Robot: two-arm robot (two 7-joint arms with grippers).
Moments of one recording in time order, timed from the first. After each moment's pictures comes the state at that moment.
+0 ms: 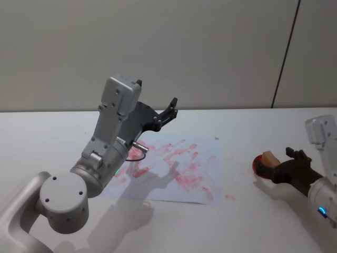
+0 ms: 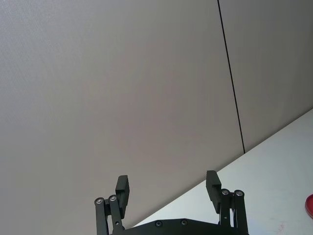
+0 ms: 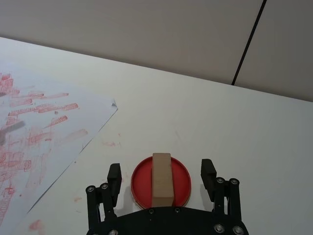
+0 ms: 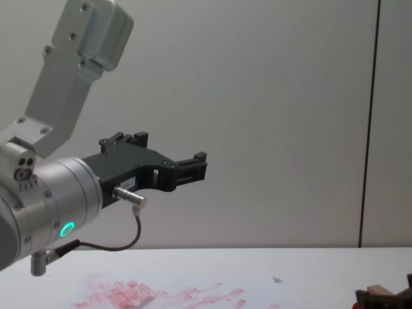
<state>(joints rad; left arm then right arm) -0.24 0.38 0.45 -1.63 -0.20 0.01 -0.01 0.09 0.32 -0.24 -1.52 0.23 0.30 0.18</state>
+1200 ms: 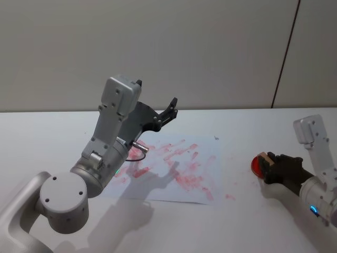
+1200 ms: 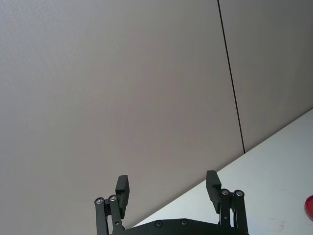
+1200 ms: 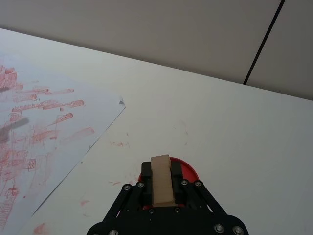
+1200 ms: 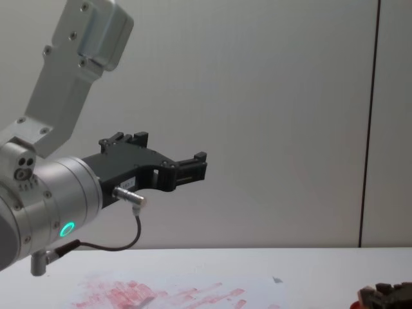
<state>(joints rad) -0.24 0.38 0.45 -1.63 -0.20 0.01 -0.01 0.12 0.30 -0.26 -1.48 0.19 0.32 0.19</state>
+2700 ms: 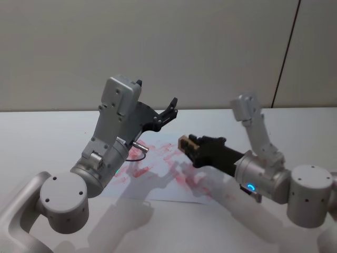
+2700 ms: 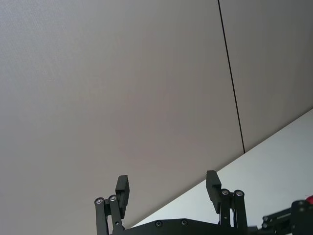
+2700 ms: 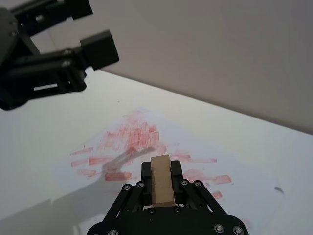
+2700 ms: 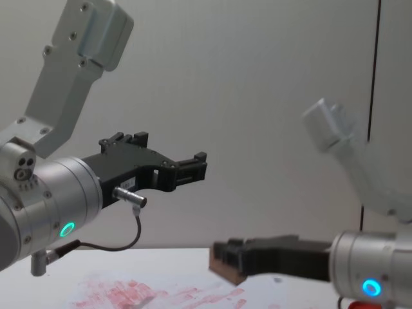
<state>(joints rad) -0.24 0.38 0.45 -1.63 -0.20 0.01 -0.01 0.29 0.13 -0.37 -1.36 0.24 0.28 0.44</state>
